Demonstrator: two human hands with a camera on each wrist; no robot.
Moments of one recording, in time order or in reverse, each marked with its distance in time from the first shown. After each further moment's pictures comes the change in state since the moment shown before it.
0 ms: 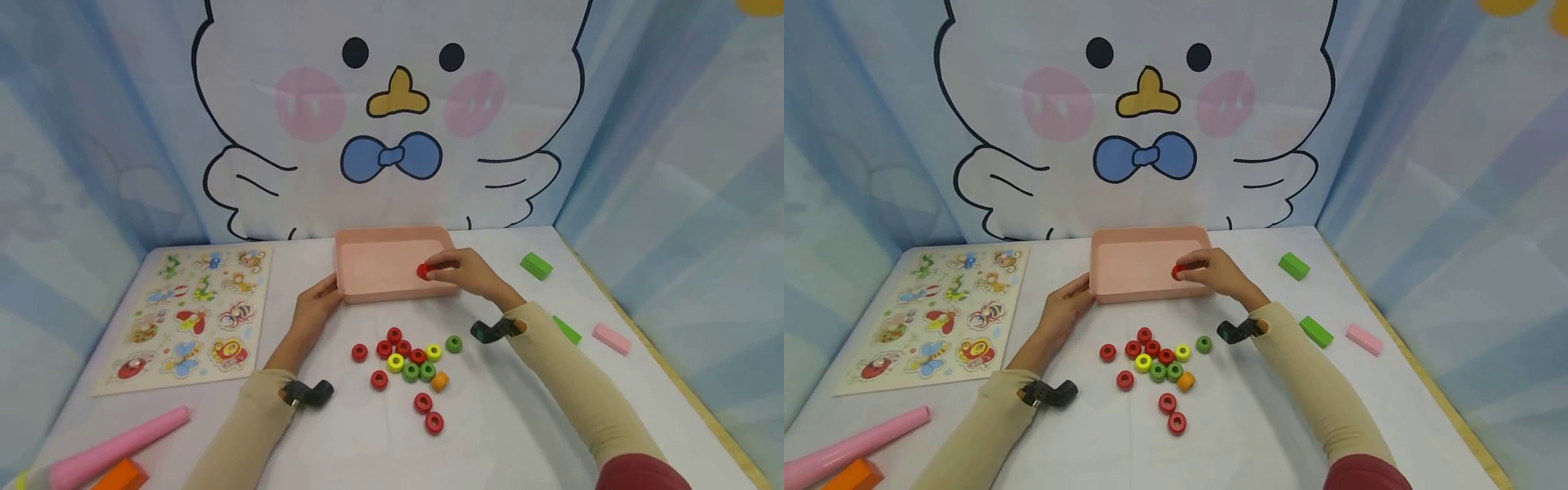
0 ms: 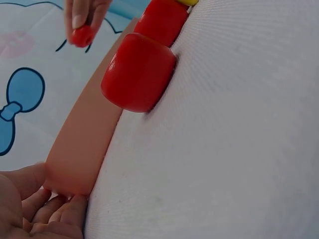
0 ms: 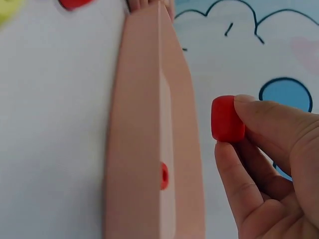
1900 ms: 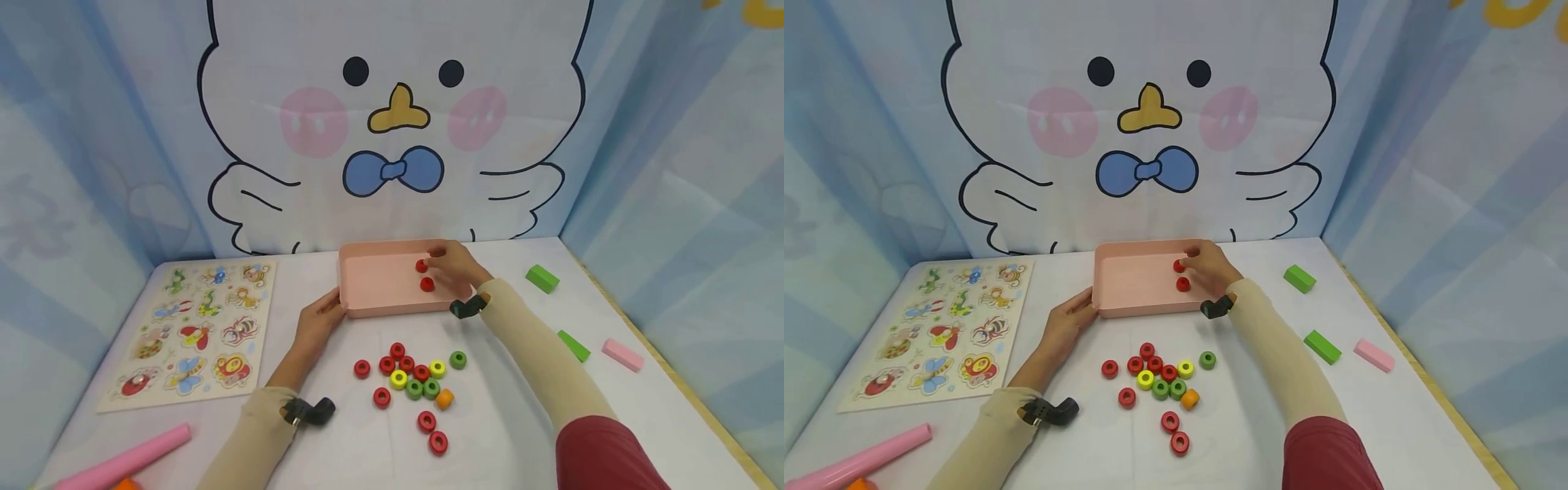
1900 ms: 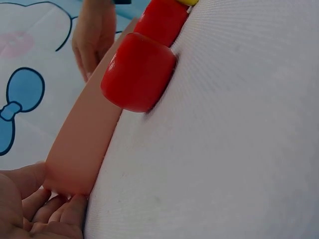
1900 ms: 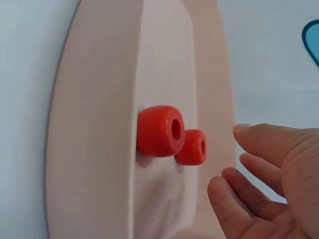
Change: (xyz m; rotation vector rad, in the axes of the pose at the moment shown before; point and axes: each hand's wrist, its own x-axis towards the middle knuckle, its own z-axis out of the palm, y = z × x) left_hand -0.003 0.000 0.004 0.079 0.042 -0.005; right_hand 0.078 0.026 0.005 0.066 0.023 0.258
